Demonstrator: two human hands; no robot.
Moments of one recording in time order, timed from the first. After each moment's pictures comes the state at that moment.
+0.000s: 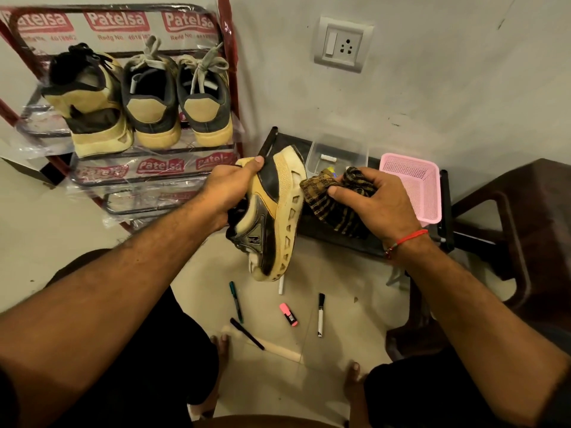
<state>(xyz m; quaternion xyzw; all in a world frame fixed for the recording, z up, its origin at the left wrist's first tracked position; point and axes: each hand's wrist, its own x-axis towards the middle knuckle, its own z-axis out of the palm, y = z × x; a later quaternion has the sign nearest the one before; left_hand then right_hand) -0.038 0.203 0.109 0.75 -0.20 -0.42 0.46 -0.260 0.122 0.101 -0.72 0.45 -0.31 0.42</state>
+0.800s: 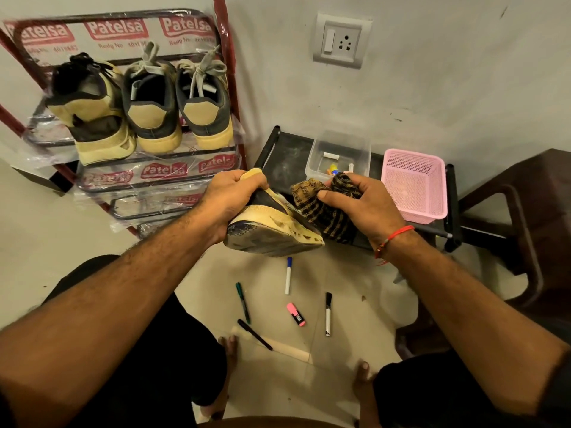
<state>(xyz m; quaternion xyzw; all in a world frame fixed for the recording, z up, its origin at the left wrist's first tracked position) -0.036 0.210 0.097 0.72 -0.24 -0.44 0.49 -0.248 0.122 0.087 -0.68 0.45 -0.27 0.51</state>
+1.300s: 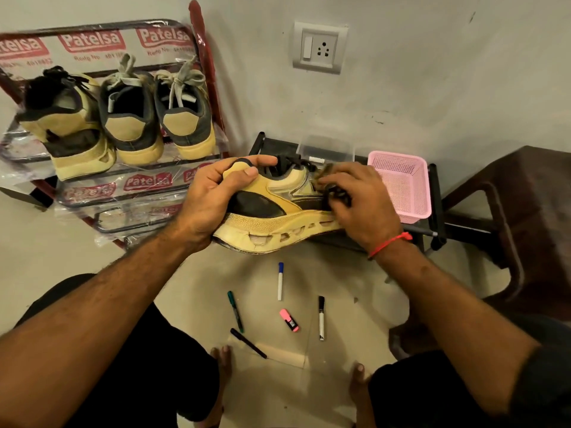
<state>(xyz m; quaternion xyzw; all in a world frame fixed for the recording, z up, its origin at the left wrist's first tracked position) -0.037 0.216 0.105 0.53 -0.44 -0.44 0.58 -0.268 0.103 0.078 -0.87 0.35 -0.33 0.12</state>
